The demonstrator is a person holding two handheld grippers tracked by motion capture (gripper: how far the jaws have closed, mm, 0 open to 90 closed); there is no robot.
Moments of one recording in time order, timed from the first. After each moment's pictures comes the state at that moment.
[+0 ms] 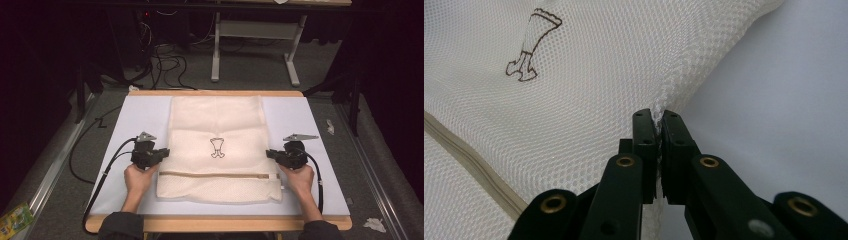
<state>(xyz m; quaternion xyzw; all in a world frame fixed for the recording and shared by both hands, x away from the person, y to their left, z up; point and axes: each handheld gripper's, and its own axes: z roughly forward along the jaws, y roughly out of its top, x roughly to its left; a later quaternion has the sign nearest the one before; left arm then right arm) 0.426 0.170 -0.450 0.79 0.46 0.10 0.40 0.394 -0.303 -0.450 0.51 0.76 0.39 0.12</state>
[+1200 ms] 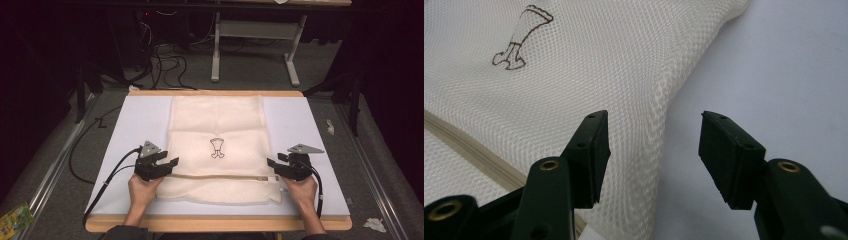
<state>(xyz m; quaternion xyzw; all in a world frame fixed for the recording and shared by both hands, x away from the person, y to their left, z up) 0.382 0.149 -0.447 0.79 0.41 0.15 0.44 0.357 -0.304 -0.454 0.52 0.74 0.39 0.19</state>
